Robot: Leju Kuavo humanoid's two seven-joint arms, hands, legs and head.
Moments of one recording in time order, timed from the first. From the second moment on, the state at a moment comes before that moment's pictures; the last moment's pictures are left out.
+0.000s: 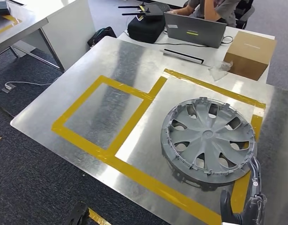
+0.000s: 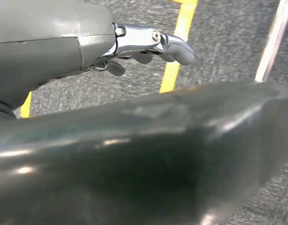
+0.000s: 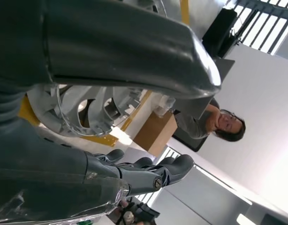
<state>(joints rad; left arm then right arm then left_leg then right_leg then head) -0.09 -0.12 0.30 -0.23 -0.49 0.05 -0.40 0.55 0.01 0.26 -2.03 0.61 -0.61 -0.32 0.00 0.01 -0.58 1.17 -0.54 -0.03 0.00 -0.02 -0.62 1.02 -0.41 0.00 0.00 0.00</state>
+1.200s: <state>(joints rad) -0.07 -0.16 0.35 -0.24 -0.50 0.13 -0.46 0.57 0.11 0.05 -1.90 0.57 -0.46 -0.41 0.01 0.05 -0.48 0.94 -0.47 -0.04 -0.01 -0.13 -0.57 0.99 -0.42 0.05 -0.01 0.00</state>
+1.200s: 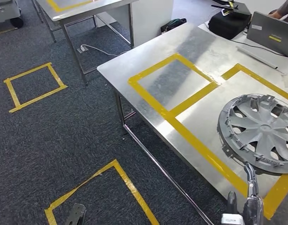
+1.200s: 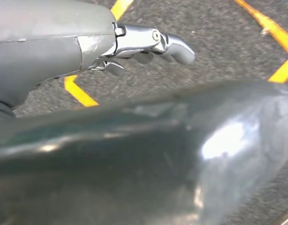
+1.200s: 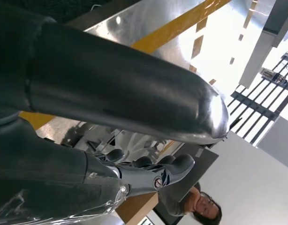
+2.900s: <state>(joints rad) 0.02 -0.16 0.55 -0.23 -0.42 0.16 -0.48 -0.03 0.21 -0.60 -0.66 0.81 -0.55 -0.69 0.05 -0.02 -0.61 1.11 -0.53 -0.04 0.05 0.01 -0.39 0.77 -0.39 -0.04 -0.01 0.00</state>
